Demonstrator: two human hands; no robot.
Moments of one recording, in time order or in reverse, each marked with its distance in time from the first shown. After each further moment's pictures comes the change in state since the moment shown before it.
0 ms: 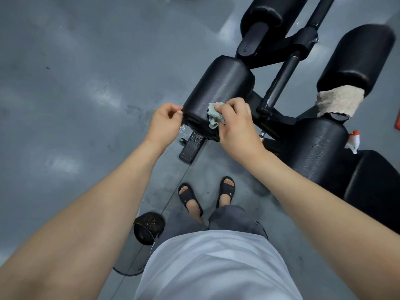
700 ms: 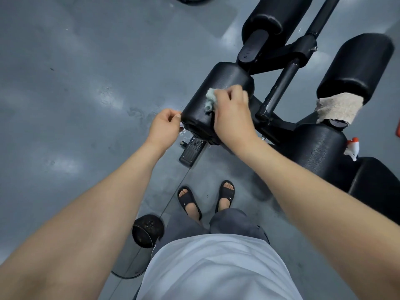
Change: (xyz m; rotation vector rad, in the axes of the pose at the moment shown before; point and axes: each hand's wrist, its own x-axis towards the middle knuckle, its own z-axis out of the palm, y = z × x) left_hand 0.001 0.002 0.005 -0.010 0.017 -0.074; right_hand 0.043 -0.006 0.005 -0.186 0.040 0.066
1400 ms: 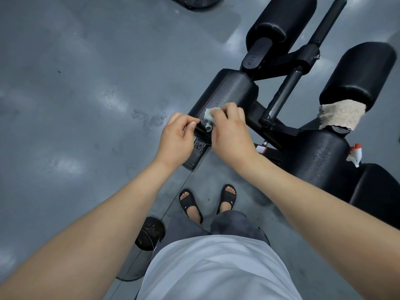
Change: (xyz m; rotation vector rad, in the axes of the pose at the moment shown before) left_hand -0.037 -0.001 0.005 0.307 0.104 0.563; right_hand -0.028 -0.013 -0.005 0.111 -0.071 -0.095
